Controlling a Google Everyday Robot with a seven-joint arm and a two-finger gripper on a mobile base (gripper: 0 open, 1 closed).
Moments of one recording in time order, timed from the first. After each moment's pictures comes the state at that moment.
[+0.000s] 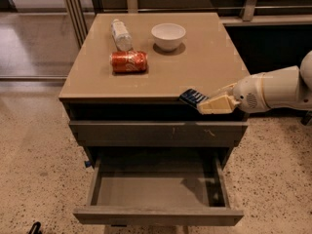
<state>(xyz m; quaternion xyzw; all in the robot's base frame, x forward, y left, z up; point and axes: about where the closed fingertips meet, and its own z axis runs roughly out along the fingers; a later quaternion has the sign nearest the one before) 0.554 -0.163 0.825 -0.35 0.82 0.24 0.38</state>
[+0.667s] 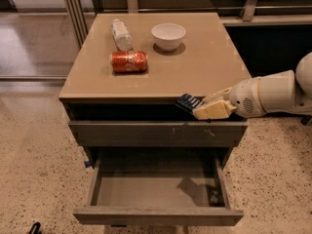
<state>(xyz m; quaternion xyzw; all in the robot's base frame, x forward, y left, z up) 0.543 -0.149 0.818 -0.37 0.81 0.25 0.37</state>
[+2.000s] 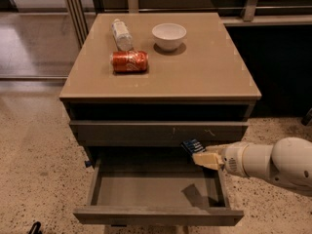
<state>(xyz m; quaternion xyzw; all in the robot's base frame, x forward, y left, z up) 0.489 -0.165 0.665 -0.21 0.88 0.22 0.36</state>
